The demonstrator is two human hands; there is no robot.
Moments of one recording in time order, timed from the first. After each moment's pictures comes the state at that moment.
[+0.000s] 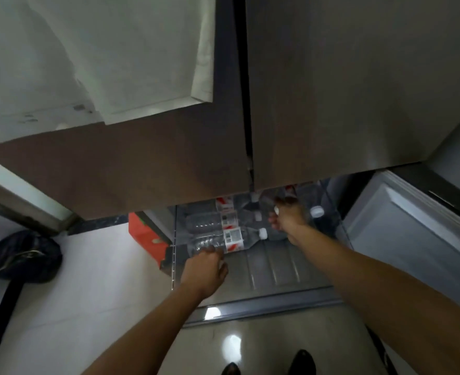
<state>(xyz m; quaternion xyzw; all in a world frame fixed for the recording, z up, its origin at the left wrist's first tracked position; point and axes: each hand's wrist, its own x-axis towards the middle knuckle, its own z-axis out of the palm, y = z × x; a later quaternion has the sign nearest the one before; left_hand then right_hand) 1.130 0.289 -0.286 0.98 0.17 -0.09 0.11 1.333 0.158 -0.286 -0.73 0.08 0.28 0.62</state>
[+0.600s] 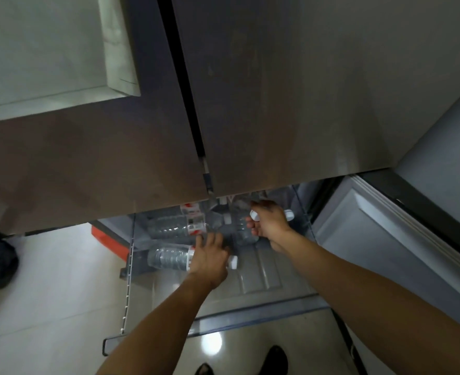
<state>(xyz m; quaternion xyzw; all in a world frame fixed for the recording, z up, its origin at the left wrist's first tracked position) 1.218 0.242 -0.336 0.98 0.05 -0.15 -0.09 1.352 0.132 -0.297 -0.68 0.05 0.31 0.66</state>
